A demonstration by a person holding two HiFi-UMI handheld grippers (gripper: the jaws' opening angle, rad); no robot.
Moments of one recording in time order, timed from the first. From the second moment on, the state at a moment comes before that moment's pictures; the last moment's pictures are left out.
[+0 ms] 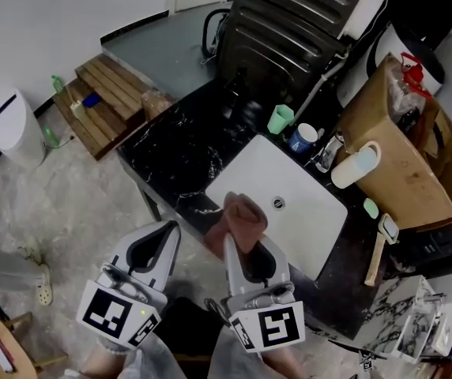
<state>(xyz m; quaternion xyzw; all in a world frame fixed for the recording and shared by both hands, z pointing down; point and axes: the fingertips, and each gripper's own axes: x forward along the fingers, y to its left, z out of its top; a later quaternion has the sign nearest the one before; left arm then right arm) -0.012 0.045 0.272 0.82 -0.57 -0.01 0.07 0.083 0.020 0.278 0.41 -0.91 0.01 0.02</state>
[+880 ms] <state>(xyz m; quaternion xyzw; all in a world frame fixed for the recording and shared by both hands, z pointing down) -0.005 -0.066 0.269 0.88 -0.47 -0.03 0.06 0.099 -0.065 0.269 0.51 -0.86 0.01 0.02</state>
